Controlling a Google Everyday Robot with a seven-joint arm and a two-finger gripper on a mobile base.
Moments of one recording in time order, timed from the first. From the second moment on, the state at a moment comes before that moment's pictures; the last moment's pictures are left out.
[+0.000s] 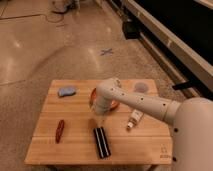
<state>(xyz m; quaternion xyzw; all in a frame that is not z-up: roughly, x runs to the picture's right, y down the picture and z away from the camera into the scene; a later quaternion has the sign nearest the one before) -0.058 0.170 0.843 -0.34 -0.25 -0.20 0.89</state>
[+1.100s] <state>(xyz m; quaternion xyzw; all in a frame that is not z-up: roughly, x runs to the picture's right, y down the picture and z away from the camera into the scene) -0.090 0.155 0.831 -0.32 -0.28 -0.22 0.88</state>
